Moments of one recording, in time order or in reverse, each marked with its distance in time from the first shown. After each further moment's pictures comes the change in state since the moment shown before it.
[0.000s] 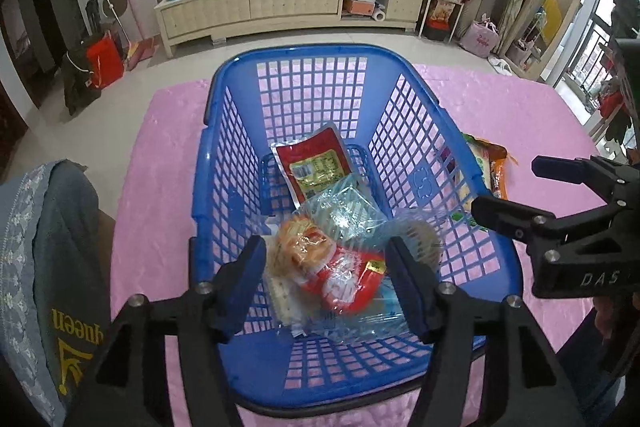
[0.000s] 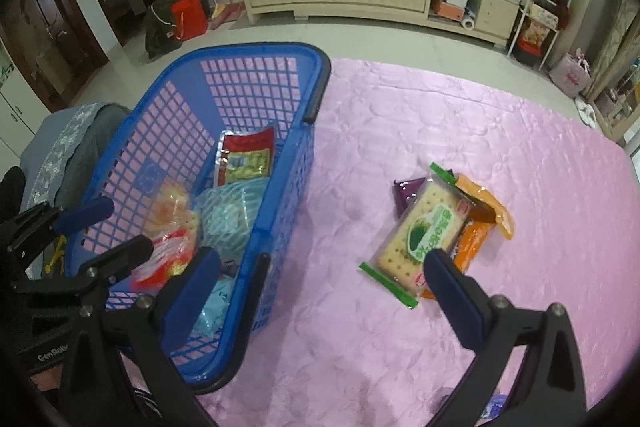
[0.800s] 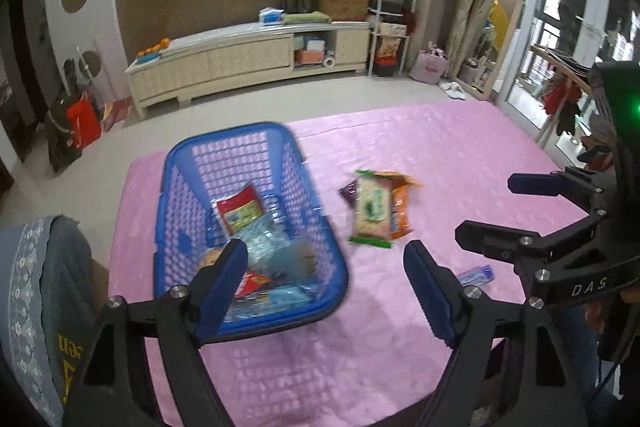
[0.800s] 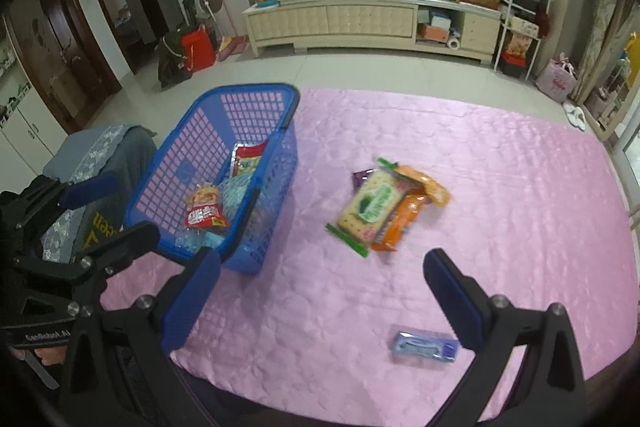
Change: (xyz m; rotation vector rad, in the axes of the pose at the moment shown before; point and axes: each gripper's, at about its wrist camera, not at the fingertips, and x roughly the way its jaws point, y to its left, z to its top) left arm -0.102 -0.101 -0.006 0.130 -0.174 -0.080; right arm -0.124 -0.047 -0.051 0.024 -0.110 0.015
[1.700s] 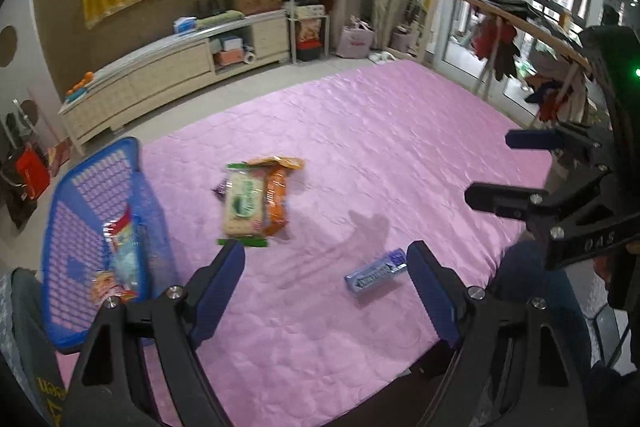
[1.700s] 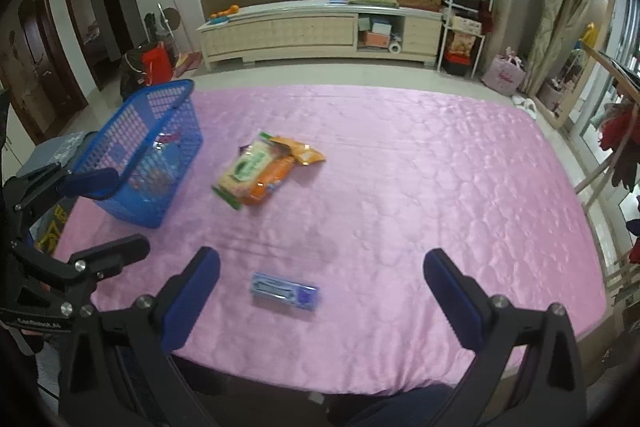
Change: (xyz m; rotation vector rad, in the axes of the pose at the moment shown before) left arm 0.056 -0.140 -0.021 0.207 0.042 -0.160; right arm -0.038 -0.129 -0.083 0.045 -0.072 -0.134
